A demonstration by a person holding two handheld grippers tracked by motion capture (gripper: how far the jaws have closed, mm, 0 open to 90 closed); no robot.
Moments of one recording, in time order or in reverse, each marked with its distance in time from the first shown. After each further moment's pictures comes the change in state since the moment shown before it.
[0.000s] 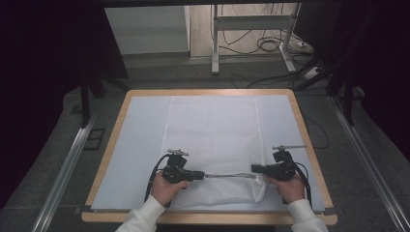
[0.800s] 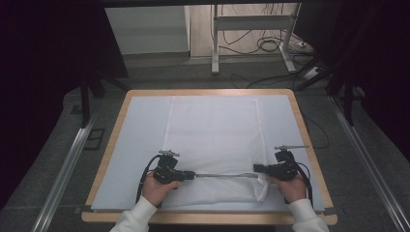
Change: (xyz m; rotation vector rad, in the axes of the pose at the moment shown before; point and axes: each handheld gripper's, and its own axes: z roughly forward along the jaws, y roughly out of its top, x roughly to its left) left arm 0.017 -0.010 -0.016 -0.002 0.056 -0.023; right arm -0.005 -0.001 -0.003 -0.005 -0.023 0.005
